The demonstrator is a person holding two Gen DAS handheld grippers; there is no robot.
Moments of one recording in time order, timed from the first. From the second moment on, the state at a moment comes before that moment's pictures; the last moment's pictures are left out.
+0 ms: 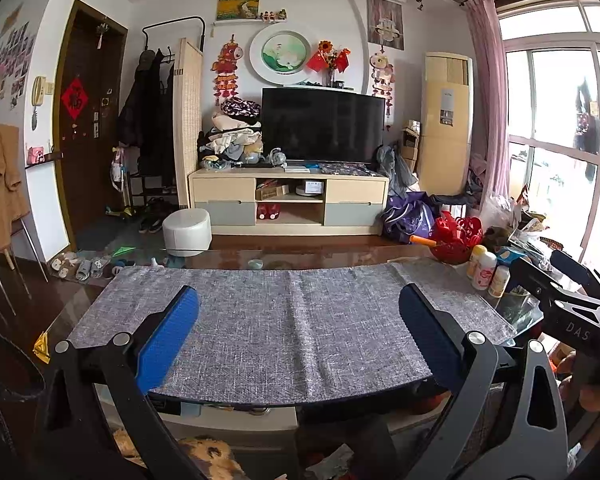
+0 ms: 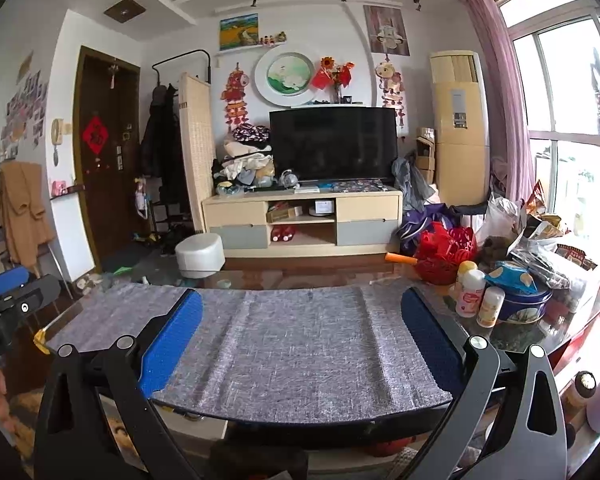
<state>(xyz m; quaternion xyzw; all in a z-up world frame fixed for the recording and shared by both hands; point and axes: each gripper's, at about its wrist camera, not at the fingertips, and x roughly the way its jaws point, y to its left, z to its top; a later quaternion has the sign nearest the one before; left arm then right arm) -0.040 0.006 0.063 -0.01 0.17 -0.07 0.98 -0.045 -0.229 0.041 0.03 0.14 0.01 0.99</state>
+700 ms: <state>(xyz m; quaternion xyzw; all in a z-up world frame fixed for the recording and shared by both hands) -0.040 0.006 0.064 -0.01 0.17 -0.07 0.98 -0.045 -0.227 0.042 0.03 0.14 0.01 0.99</state>
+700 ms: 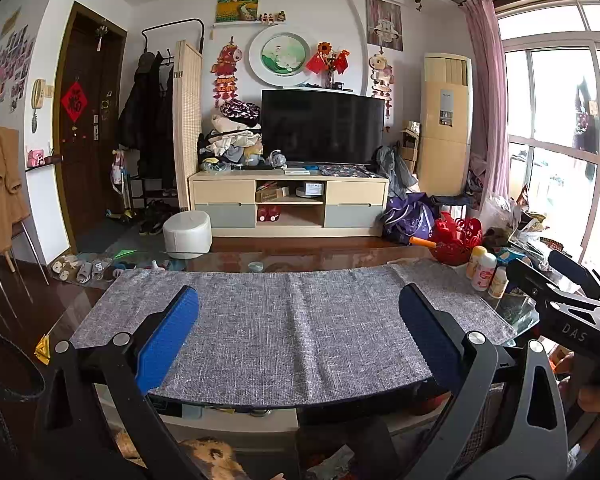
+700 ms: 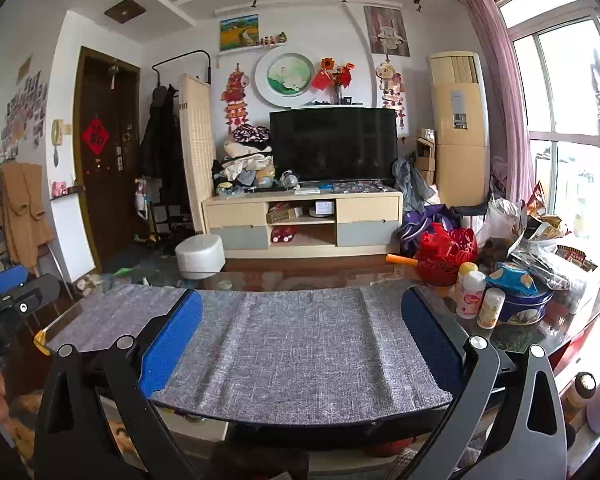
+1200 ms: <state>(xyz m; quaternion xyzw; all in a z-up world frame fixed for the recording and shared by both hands) -0.041 0.004 0.071 0.01 0.17 -0.04 0.99 -0.043 -0.225 0.040 0.03 0.14 0.00 0.99</state>
